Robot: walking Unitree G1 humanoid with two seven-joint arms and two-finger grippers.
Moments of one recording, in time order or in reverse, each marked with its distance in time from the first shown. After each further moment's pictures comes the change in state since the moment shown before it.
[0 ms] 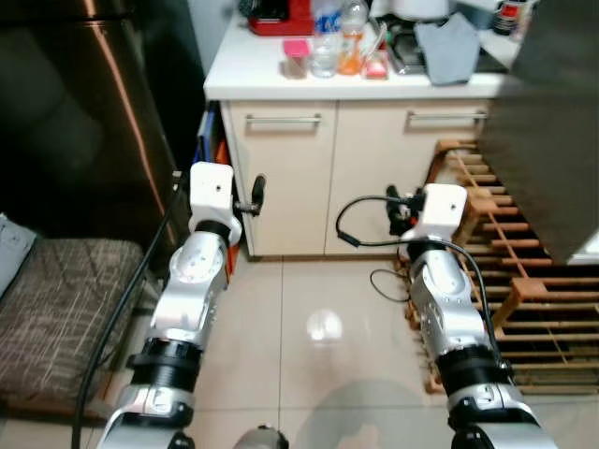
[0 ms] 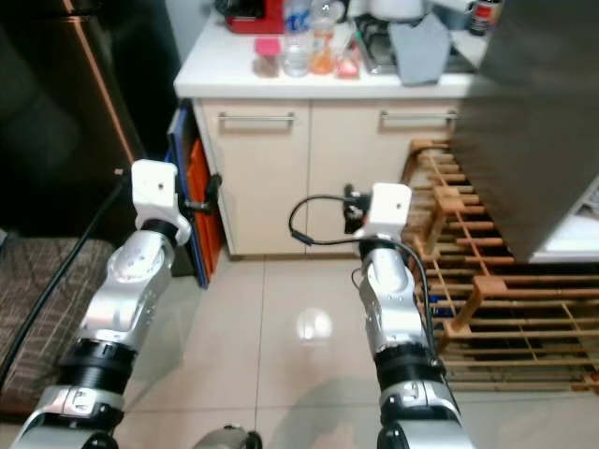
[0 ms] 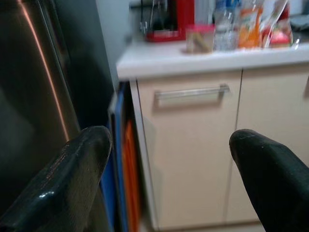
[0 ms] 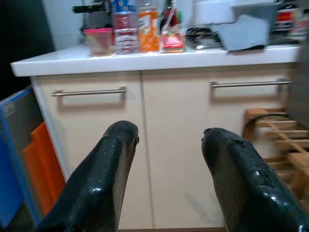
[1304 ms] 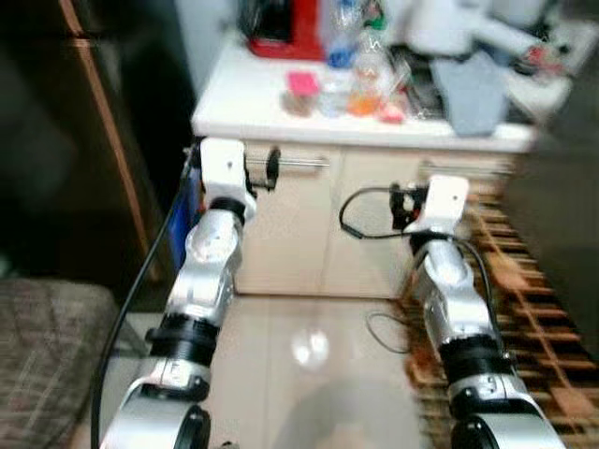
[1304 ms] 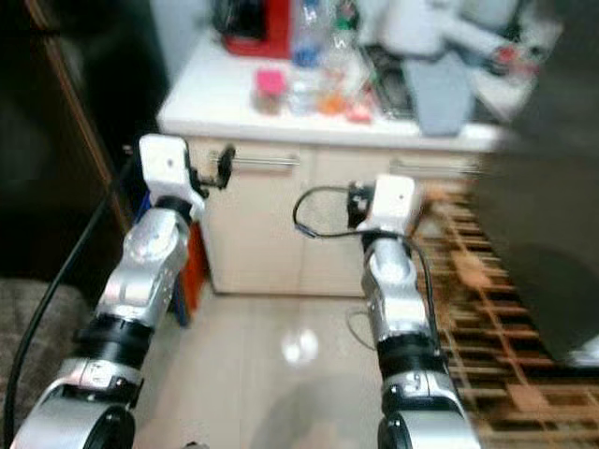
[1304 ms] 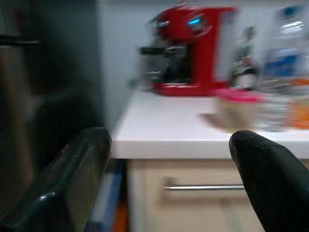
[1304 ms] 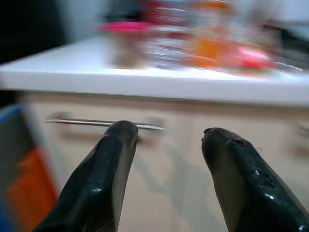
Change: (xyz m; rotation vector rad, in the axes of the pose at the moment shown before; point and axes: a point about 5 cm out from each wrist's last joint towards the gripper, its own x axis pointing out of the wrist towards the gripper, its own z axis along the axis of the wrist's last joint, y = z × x) left arm 0.016 -0.019 0.033 -0.054 -0.148 -0.020; right arm 0.008 0.031 0.011 0.010 0.040 0.113
